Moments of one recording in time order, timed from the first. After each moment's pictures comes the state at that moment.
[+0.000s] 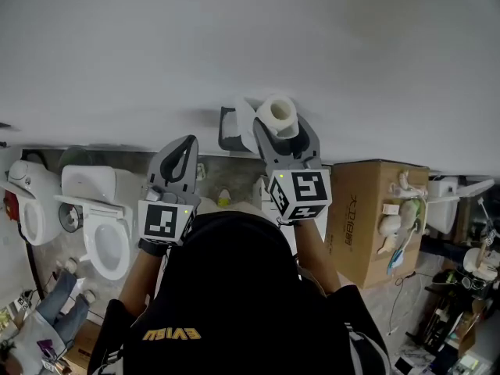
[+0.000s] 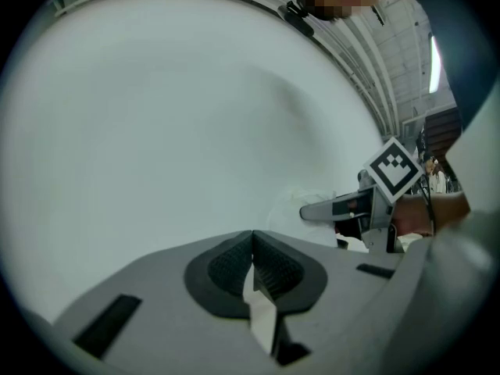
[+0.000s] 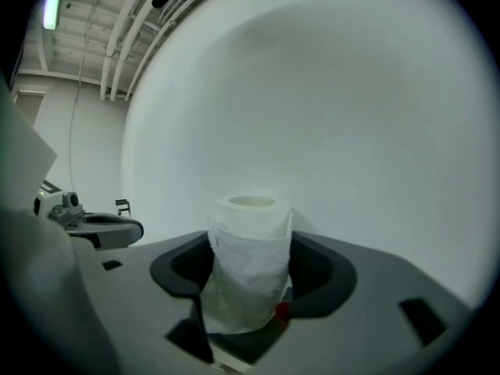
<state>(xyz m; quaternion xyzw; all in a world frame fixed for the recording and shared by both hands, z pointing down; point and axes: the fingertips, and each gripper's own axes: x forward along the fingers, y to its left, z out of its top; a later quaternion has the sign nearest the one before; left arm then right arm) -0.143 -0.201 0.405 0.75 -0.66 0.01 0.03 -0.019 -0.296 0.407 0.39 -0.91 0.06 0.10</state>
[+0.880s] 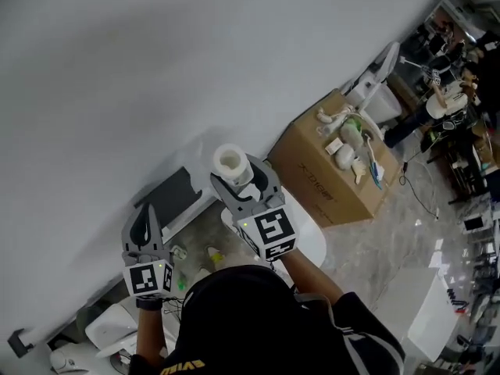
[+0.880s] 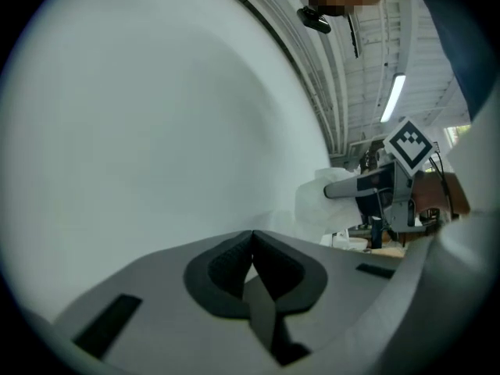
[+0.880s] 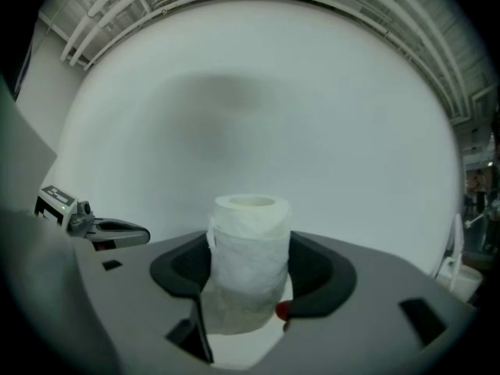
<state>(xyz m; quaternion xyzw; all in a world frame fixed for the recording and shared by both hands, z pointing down) -0.067 -0.264 0.389 0.87 -0.49 0.02 0.01 0.115 -0.268 0.337 0.60 -0.80 0.02 0.10</state>
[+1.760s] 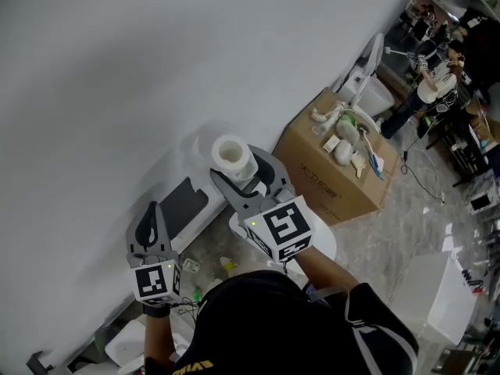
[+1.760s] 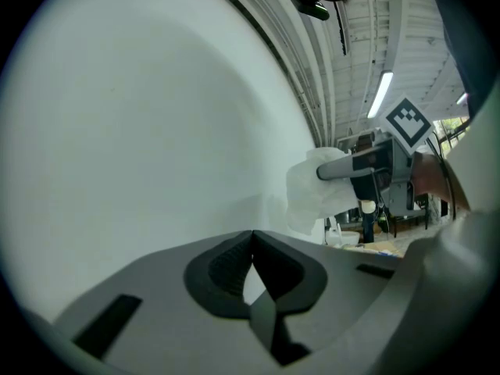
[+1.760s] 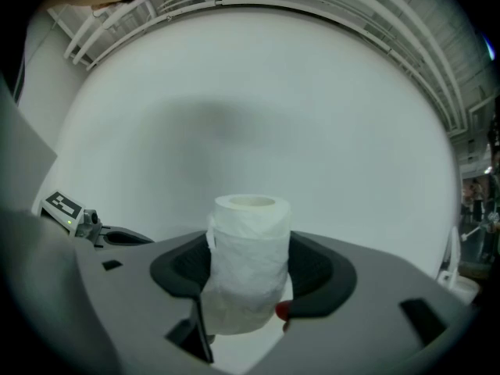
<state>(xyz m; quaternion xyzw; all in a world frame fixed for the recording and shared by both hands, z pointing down) -0.048 -0.271 0.346 0.89 -0.45 0.04 -0.02 0.111 -0.259 0.272 0.61 -0.79 -0.01 0.09</state>
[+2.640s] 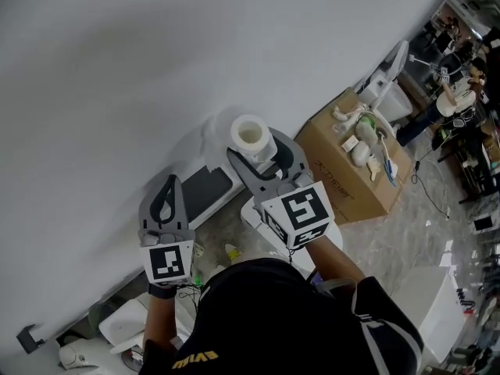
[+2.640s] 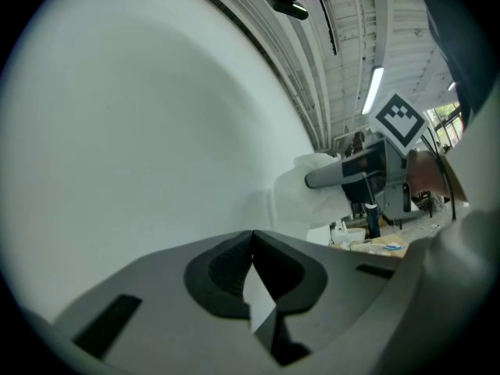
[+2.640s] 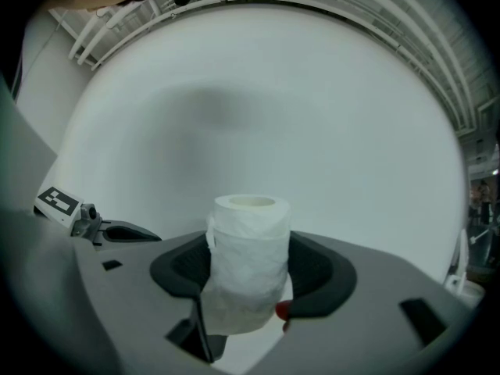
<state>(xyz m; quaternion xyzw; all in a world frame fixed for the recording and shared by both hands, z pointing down) -0.061 -0.281 0.315 0.89 -0.46 0.02 -0.05 0.076 -0.281 0.263 0.59 -0.80 -0.02 0.09</state>
